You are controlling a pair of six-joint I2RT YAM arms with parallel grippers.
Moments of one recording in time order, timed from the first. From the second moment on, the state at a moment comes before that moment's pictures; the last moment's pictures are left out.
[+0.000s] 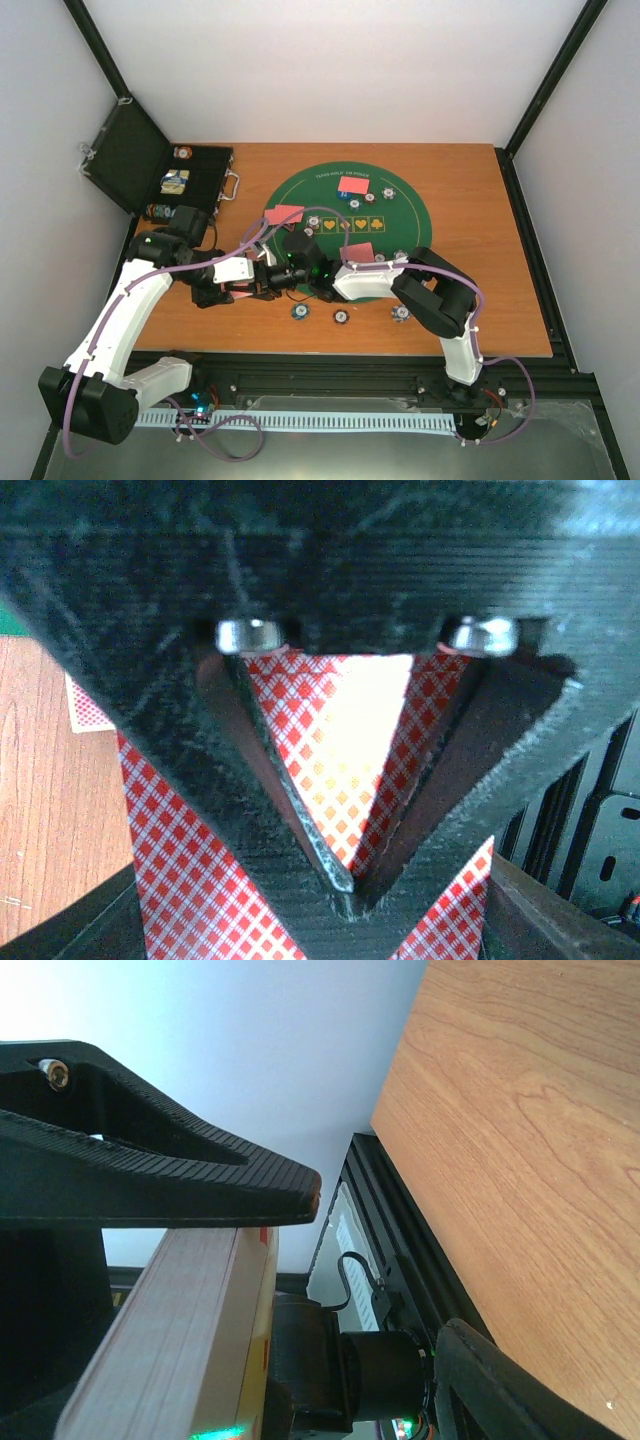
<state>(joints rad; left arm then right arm) -0.22 1.08 1.04 -1.28 0.26 1.10 1.02 1.99 1.16 0.56 -0.74 1.18</state>
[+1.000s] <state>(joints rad) -0.22 1.07 1.04 -1.29 0.24 1.10 0.91 1.82 0.98 0.51 -0.73 1.11</state>
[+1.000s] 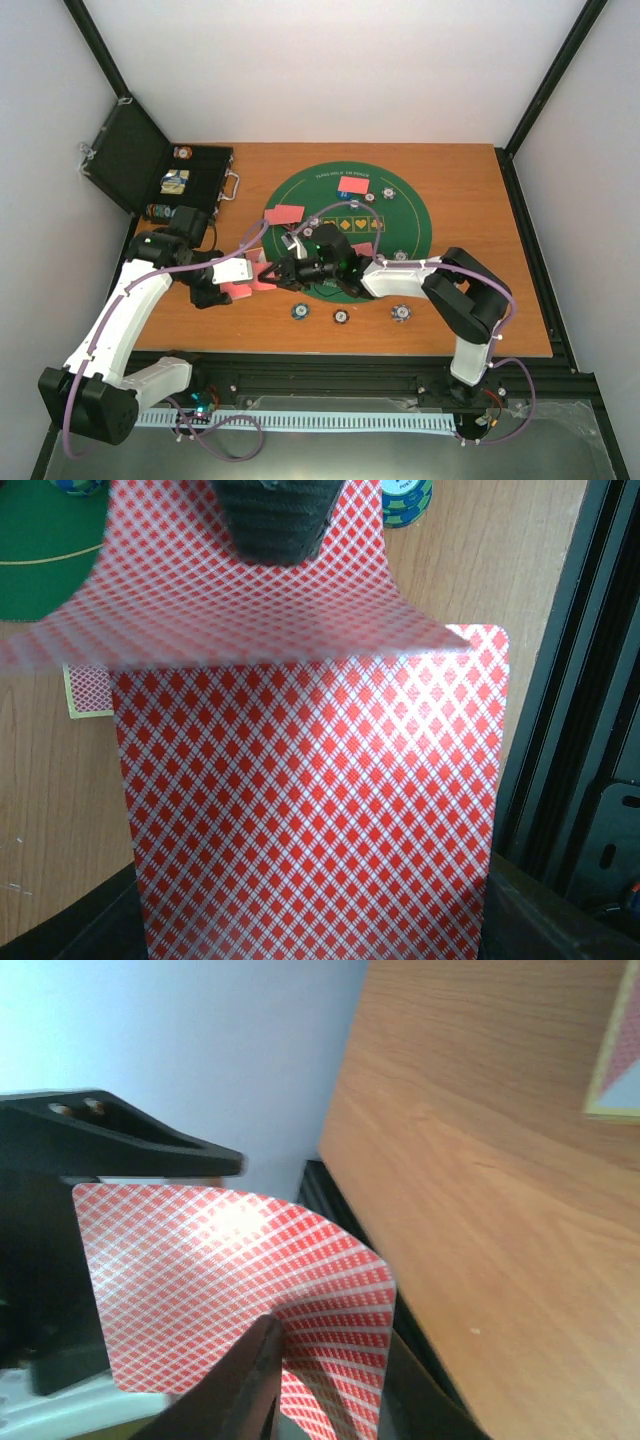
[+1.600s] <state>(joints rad) -0.22 1.07 1.04 -1.29 0.24 1.10 0.75 1.67 0.96 0.27 -0.72 1.01</state>
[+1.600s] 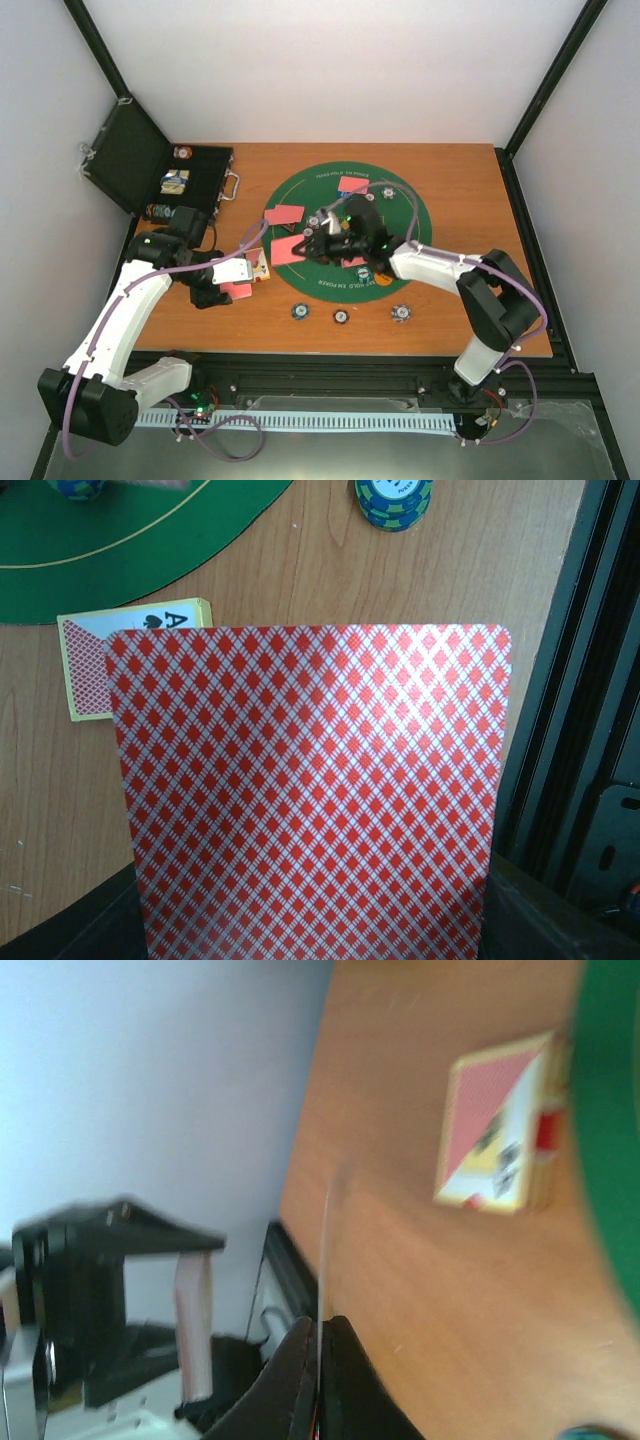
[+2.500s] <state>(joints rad) -0.22 1.08 1.04 -1.30 0.26 1.10 0.15 2.57 2.20 -0.62 -0.74 0.52</state>
